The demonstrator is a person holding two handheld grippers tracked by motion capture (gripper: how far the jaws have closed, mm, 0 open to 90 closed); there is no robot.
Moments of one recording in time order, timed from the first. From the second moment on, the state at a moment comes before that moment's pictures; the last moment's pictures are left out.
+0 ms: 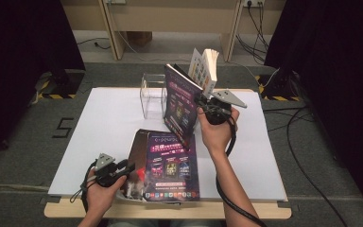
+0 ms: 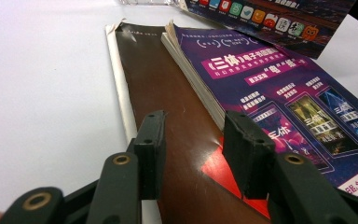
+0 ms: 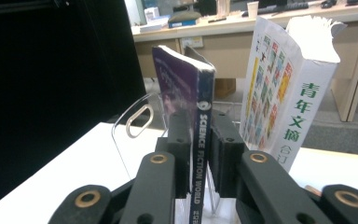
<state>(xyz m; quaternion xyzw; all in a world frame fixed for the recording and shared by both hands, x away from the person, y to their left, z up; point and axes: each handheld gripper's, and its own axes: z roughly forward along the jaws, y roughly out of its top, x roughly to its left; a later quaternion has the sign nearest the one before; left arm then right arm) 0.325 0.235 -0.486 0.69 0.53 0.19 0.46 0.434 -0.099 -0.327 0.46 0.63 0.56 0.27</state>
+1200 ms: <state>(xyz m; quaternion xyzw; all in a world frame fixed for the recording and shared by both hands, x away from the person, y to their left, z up) 0.326 0.236 -0.486 0.69 0.53 0.19 0.46 0.465 -0.100 -0.317 0.49 0.65 0.55 0.21</state>
